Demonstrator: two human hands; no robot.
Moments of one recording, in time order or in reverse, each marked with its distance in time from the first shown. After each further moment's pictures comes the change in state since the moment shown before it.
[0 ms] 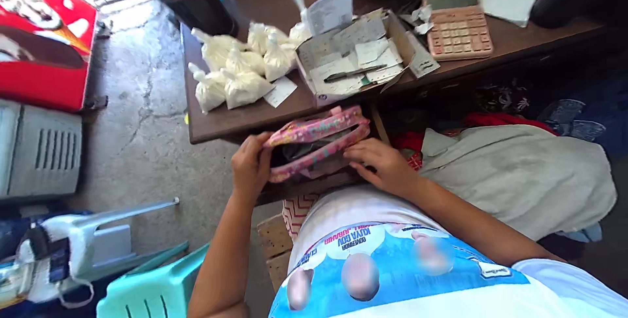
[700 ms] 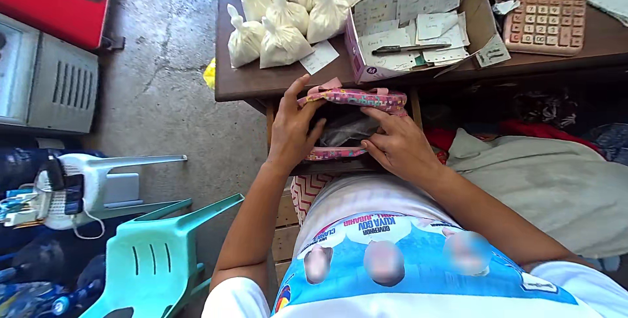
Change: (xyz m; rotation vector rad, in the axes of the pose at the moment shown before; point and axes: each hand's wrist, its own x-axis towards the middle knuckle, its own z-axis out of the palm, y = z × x) left_hand 0.016 0.012 0.016 0.059 -0.089 -0.052; right_hand 0.042 -0.014 0.012 -0.277 -0.248 0.022
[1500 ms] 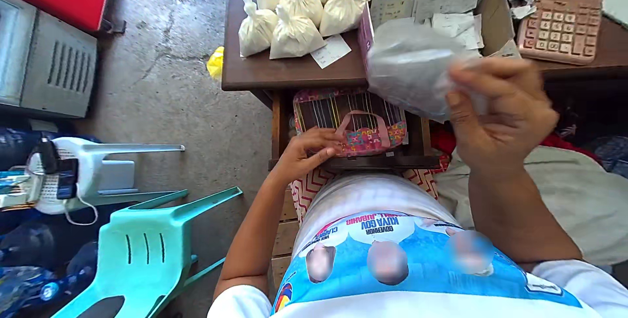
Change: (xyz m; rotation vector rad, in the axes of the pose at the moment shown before) left_hand -0.061 -0.013 0.014 -0.691 -0.217 -0.017; right_hand 0.025 0.003 -0.077 0.400 0.577 -0.112
